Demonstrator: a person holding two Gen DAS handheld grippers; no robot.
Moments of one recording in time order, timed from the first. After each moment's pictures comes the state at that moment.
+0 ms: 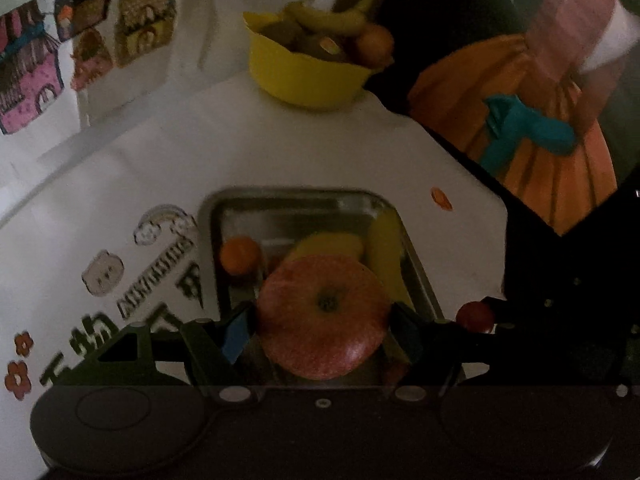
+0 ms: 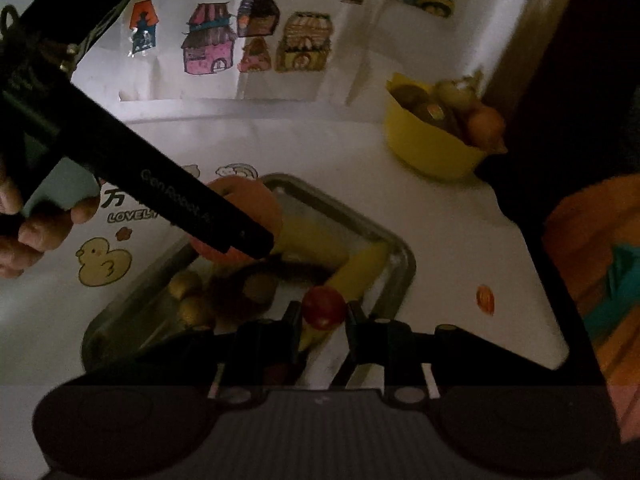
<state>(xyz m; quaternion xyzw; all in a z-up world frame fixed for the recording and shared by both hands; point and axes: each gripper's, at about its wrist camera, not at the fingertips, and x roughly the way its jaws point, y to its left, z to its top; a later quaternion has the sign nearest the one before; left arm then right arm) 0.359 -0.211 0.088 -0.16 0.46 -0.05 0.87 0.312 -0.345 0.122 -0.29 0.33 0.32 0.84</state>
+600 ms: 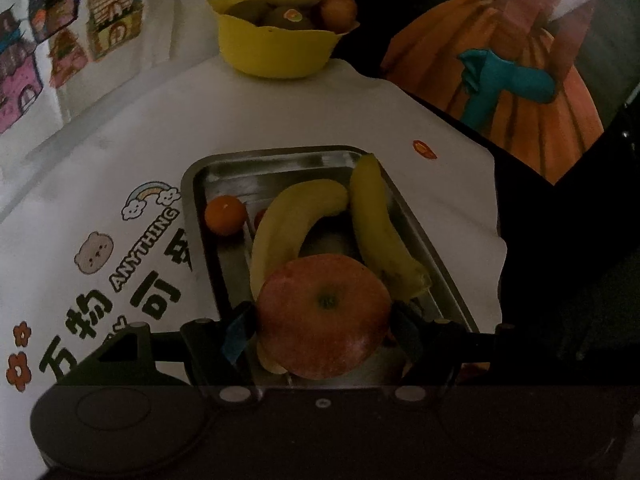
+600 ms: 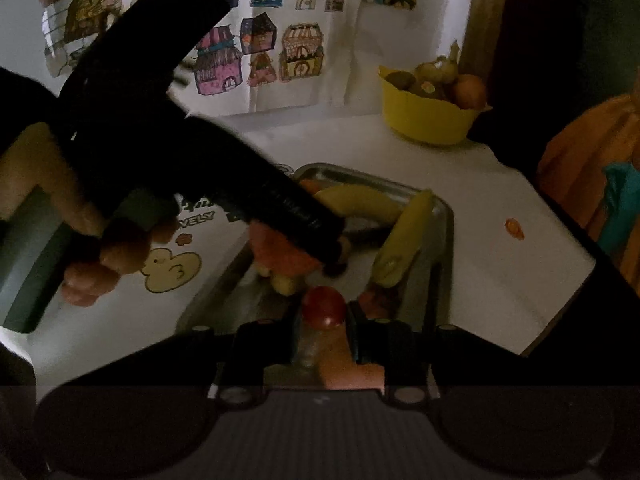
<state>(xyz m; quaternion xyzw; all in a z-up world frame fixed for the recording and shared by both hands) 0.337 -0.224 0.075 -0.10 0.47 -0.08 0.87 0.228 -0.340 0.092 -0.18 0.34 0.29 0.88</state>
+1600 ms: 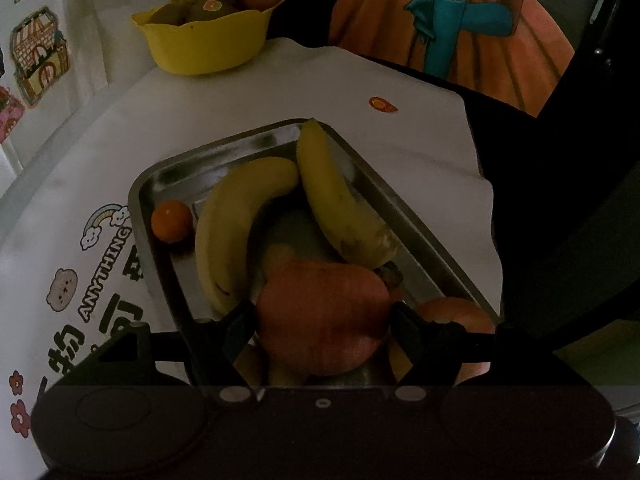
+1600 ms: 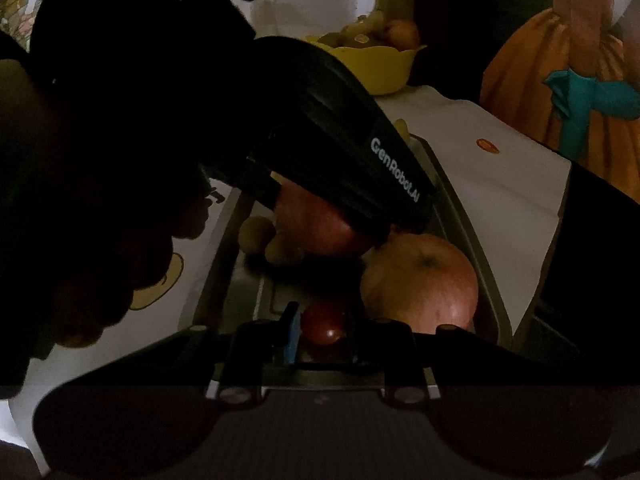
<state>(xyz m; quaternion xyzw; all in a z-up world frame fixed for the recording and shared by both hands) 0.339 -0.264 0.060 0.00 0.49 -0.12 0.86 0.219 -0.325 0.040 -0.07 0.36 0.18 0.91</state>
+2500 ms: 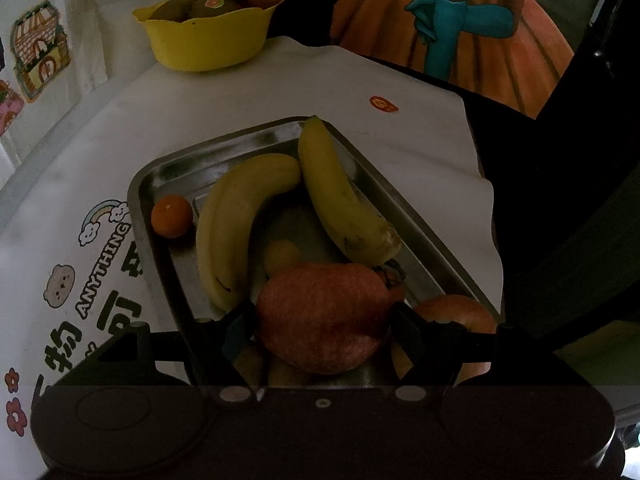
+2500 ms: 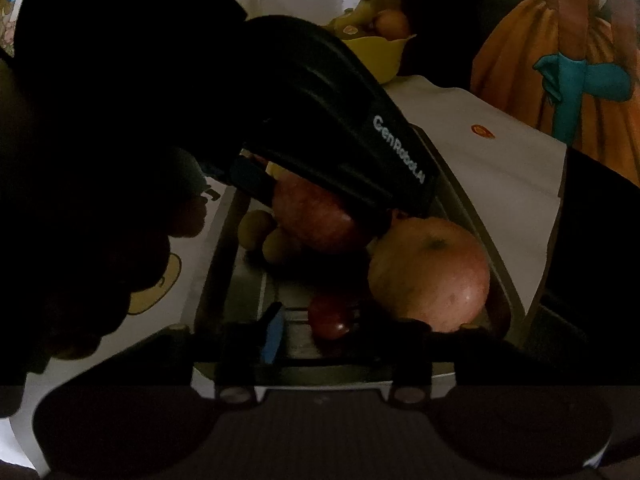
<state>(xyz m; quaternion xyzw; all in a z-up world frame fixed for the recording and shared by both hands) 0.337 -0.261 0.057 -0.01 0.49 -0.12 0.86 0.220 -0.319 0.033 -0.05 0.37 0.17 0.91</state>
